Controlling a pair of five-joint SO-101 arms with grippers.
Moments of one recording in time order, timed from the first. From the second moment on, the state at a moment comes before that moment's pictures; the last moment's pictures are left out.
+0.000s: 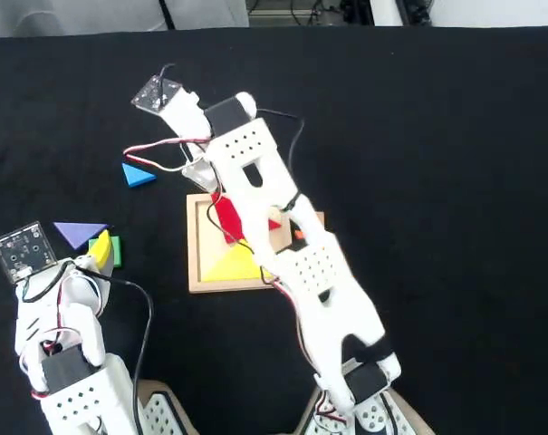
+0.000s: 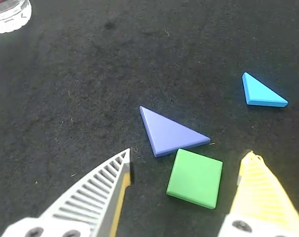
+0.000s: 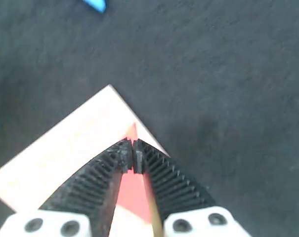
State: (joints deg) left arm -31.8 -103.7 96.2 50.2 -0.9; right arm -30.9 54.5 -66.9 99.1 26.5
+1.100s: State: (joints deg) left arm -31.8 -103.7 96.2 50.1 -0.9; right arm -36.7 32.0 -19.7 91.3 26.1
